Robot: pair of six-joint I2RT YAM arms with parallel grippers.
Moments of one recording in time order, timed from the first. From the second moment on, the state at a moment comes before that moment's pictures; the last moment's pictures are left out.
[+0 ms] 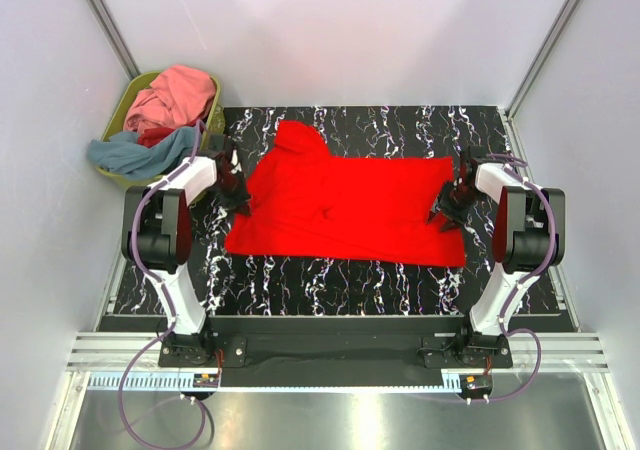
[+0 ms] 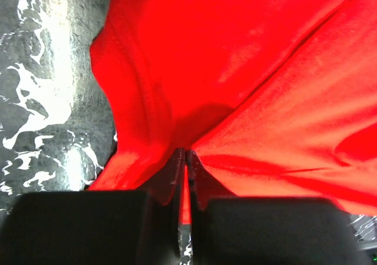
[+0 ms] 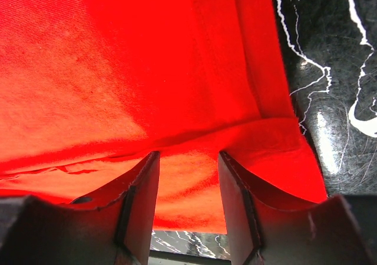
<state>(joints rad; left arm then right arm) -0.09 1.88 1.31 -0.72 0.17 -0.39 -0.07 1.88 1.21 -0.73 -0.20 0.44</state>
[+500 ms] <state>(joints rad) -0.09 1.72 1.24 -0.77 0.17 -0.37 0.03 1.80 1.28 -0.74 -0.24 0.41</state>
